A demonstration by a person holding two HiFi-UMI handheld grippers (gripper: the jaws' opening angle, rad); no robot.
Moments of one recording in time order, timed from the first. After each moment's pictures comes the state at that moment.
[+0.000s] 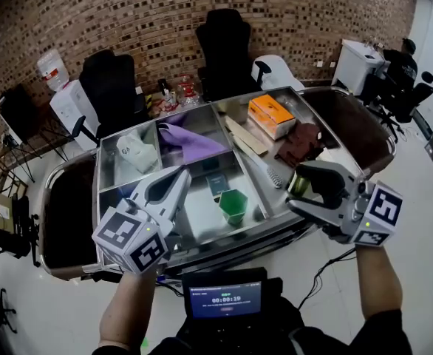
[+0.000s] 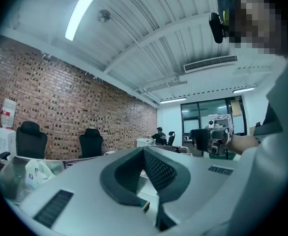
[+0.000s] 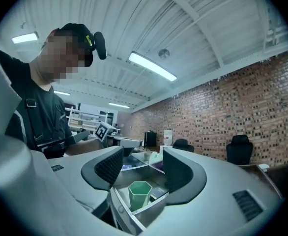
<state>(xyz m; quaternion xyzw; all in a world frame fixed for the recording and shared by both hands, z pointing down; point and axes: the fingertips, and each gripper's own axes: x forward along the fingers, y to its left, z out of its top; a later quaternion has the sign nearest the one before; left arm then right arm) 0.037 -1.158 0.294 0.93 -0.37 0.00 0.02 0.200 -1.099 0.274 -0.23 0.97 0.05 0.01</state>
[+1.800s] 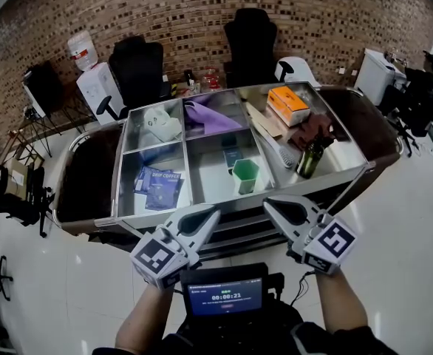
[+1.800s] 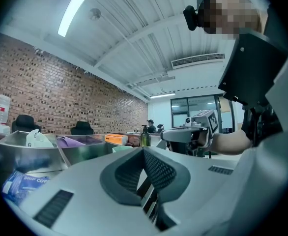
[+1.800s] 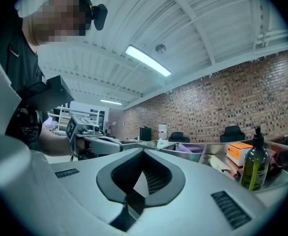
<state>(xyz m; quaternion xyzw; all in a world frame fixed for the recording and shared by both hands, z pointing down) 0.058 -0.983 0.378 0.94 -0.32 0.04 0.01 0.143 -0.996 0.361 -0.27 0.96 0.02 -0.01</state>
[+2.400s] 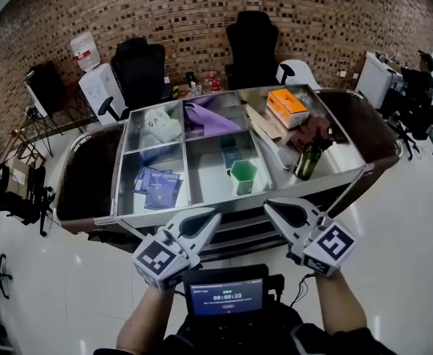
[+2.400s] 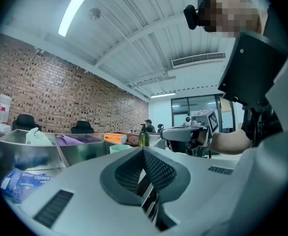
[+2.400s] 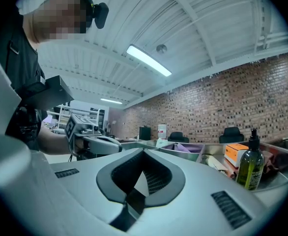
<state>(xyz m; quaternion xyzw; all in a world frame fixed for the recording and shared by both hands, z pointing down) 0.070 -0.976 0.382 0.94 -0.33 0.04 0.02 0.155 -0.990 0.364 -0.27 0.96 0.03 -0.02</state>
